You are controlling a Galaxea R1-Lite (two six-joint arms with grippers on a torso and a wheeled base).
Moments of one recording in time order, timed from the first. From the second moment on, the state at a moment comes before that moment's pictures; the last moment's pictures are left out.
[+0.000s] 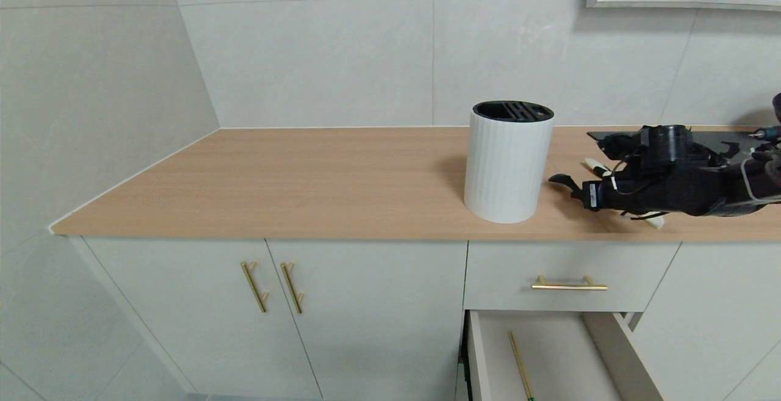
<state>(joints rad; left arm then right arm) 0.00 0.00 0.00 0.00 0.04 -0.01 0.01 2.14 -1.43 -0.19 0.19 -0.02</state>
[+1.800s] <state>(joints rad) 0.00 0.00 0.00 0.00 0.04 -0.01 0.13 1.57 -0.66 -0.09 0.16 0.08</state>
